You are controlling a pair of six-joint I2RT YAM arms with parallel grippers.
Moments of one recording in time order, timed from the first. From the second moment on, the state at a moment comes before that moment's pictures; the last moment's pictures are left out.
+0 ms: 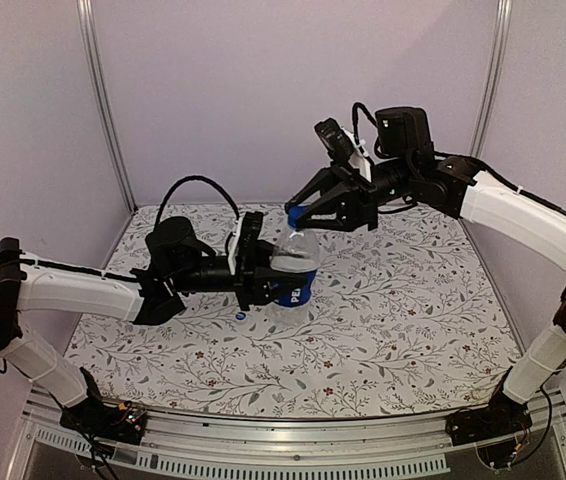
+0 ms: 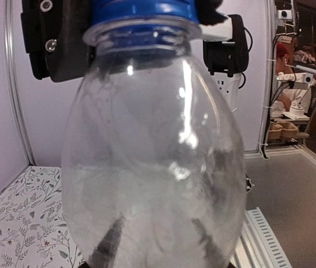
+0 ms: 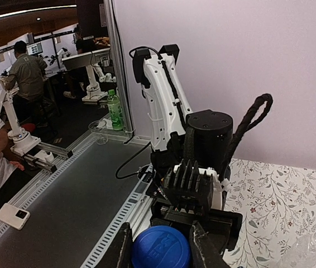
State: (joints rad) left arm -0.90 1.50 0.77 0.85 0.66 -0.03; right arm 0.77 1.62 1.60 -0.27 -1.19 -0.20
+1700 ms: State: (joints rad) left arm -0.91 1.50 0.80 0.72 0.02 -0.03; right arm 0.90 1.64 1.66 -0.24 -0.21 0.20
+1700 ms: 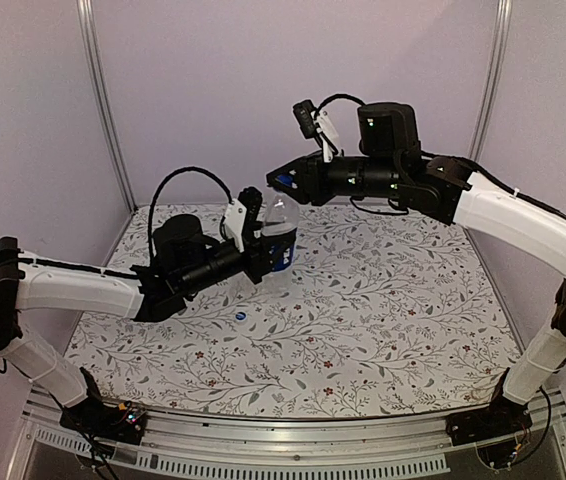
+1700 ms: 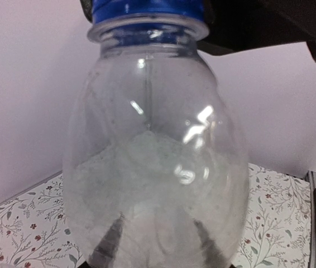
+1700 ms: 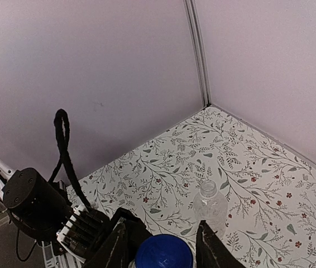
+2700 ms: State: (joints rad) left arm -0.91 1.48 0.80 0.71 0.05 0.00; right arm 0.87 1.64 1.65 -0.23 -0.29 0.15
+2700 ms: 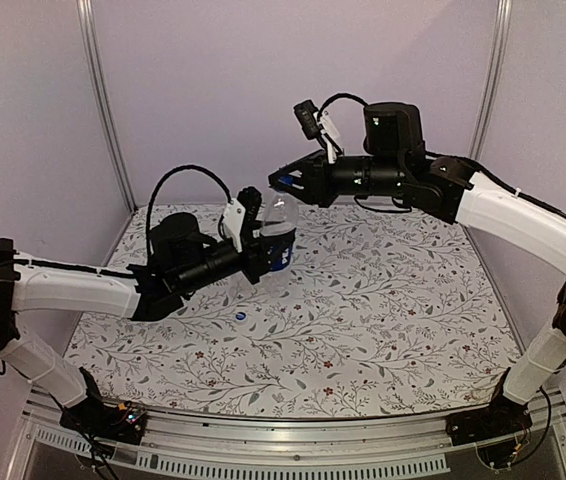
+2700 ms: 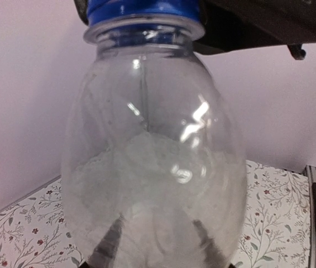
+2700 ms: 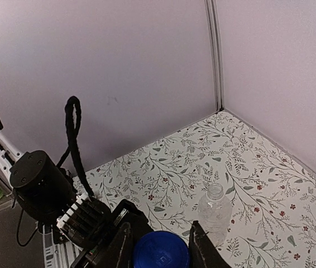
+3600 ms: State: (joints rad) left arm -0.90 1.47 0.80 0.76 0.60 0.01; right arm 0.74 1.61 1.63 -0.32 -1.08 -0.18
